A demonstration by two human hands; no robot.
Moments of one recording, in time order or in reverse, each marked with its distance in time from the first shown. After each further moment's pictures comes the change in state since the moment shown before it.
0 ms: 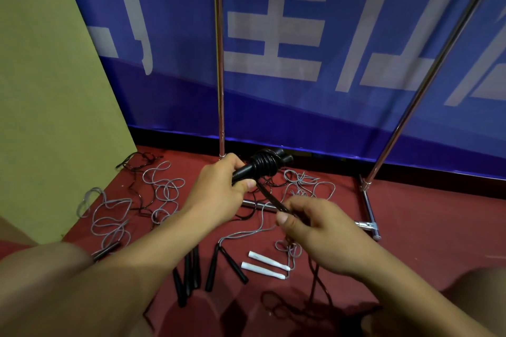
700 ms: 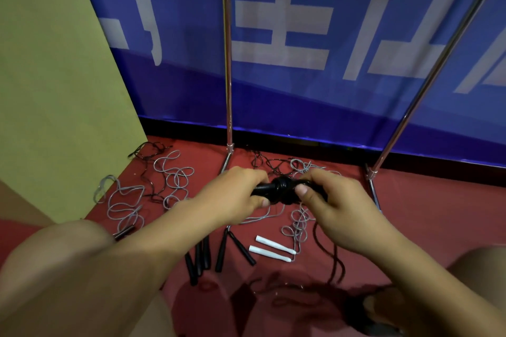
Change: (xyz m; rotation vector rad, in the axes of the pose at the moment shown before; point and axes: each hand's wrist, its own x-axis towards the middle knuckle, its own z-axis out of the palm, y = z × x) left_hand -0.019 0.002 -0.005 0.342 -0.354 0.185; right_hand -0.008 0.000 -0.007 -0.165 0.233 -0.112
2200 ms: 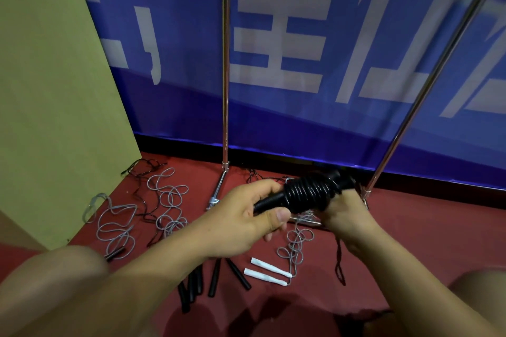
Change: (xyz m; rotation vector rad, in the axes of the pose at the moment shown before) left_hand -0.027 0.018 -0.017 -0.836 -0.049 0.330; right_hand 0.032 0.027 0.007 0.520 0.092 0.336
